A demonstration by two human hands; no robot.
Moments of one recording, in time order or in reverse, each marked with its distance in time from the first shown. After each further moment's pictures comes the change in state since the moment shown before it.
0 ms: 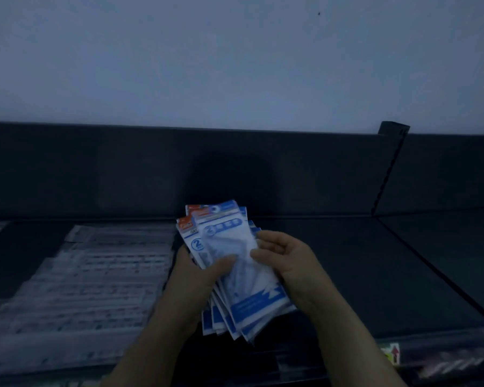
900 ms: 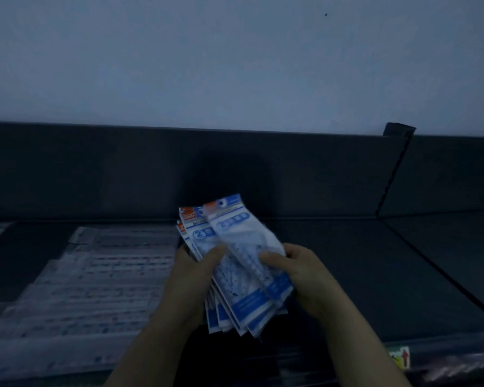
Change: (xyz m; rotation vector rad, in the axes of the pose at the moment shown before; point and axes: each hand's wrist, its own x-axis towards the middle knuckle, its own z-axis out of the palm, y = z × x) left_hand 0.017 -0.004 -0.010 -0.150 0.070 -0.047; right_hand -0.006 -0.004 0.004 -0.177 -0.036 0.093
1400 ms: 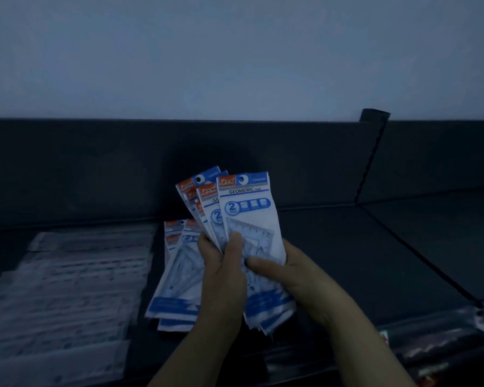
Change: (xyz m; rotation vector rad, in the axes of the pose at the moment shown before) left_hand -0.035 -0.011 0.076 -0.029 -0.046 0.155; right_hand -0.023 -0.003 -0.021 0.012 -0.193 -0.106
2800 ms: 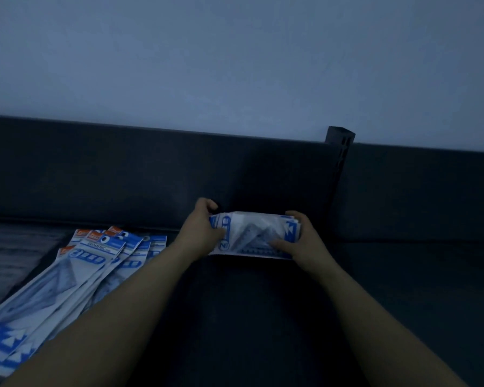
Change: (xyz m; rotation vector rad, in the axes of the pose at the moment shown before) left_hand 0.146 -0.055 0.150 0.966 -0.022 0.105; right_hand 0.112 0.008 -0.284 -0.347 0.177 -0.128
